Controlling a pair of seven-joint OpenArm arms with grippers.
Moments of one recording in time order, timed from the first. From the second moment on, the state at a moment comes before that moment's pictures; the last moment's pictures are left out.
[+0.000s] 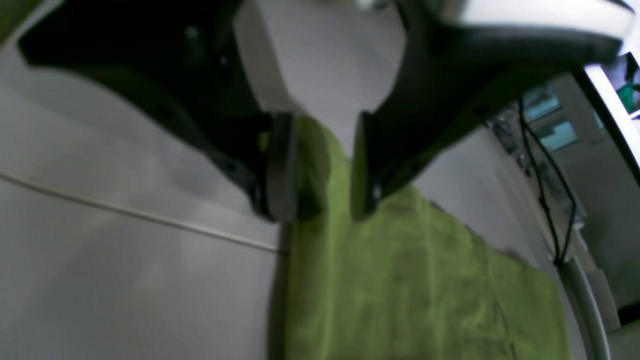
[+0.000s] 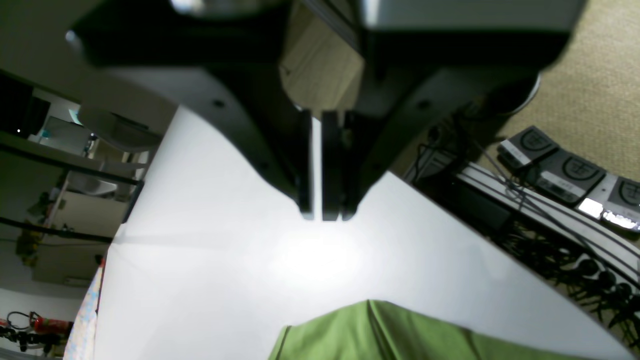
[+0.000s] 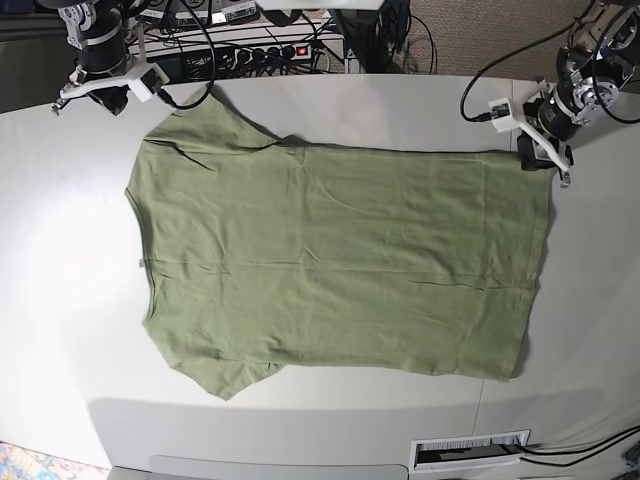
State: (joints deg) left arm 24.3 -51.6 22.3 101.0 29.0 -15.8 16.6; right arm -57.3 33.8 11.2 128.8 -27.8 11.5 -36.7
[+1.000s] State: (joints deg) left arm 28.9 -50.7 22.2 103.5 31.3 -16.3 18.7; right arm -57.3 35.8 11.2 128.9 -28.2 15.2 -35.2
